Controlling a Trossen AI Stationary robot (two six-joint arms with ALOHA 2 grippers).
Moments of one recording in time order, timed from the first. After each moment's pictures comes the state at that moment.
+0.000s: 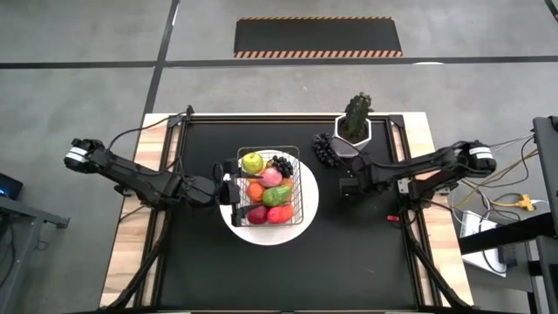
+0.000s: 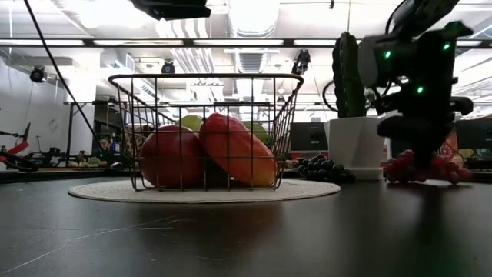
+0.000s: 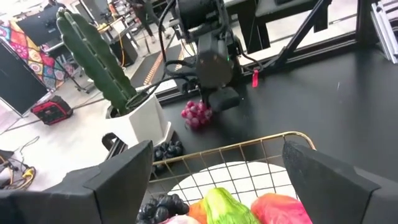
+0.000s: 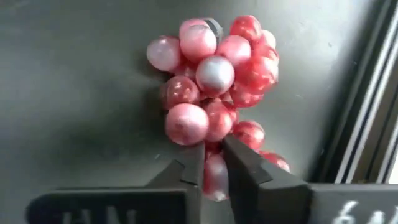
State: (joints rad) left arm -0.30 1.12 0.77 0.11 -0.48 0.24; right arm -0.01 1.41 0.71 -1.01 0.39 1.07
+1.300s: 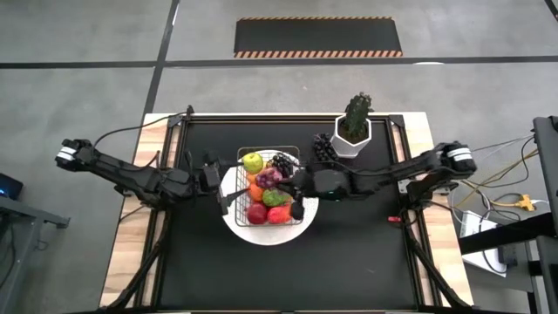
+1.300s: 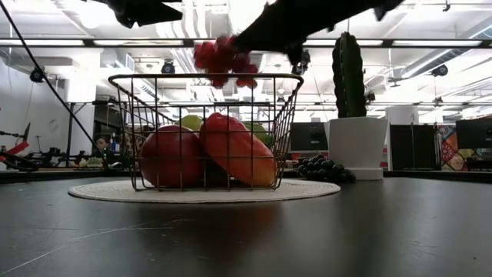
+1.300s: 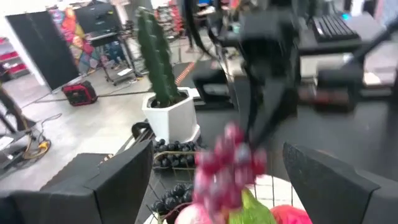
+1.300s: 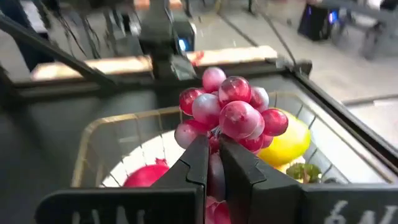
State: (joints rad) left arm -0.30 0.89 0.64 0.13 -0.61 0.10; right arm 0.12 1.58 0.99 0.30 0.30 0.09
